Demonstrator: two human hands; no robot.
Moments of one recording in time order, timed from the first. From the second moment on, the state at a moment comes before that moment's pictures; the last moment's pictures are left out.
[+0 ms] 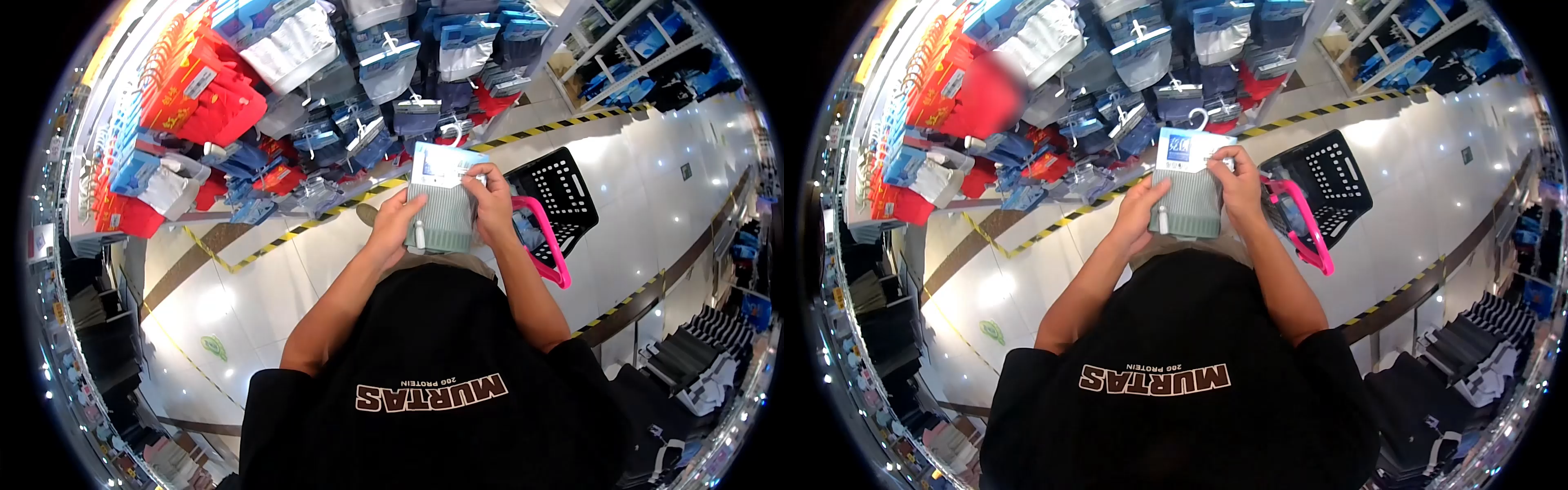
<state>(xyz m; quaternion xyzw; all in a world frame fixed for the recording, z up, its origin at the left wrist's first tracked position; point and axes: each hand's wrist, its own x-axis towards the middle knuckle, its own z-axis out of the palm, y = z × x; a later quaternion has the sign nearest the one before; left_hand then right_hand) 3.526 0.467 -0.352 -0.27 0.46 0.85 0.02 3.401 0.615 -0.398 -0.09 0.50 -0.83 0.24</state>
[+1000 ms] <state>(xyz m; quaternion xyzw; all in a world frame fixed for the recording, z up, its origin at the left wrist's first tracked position) 3.536 0.456 -0.349 -0.30 0.44 0.84 -0.11 3.404 0.630 -0.384 0.09 0.31 -0.84 0.43</state>
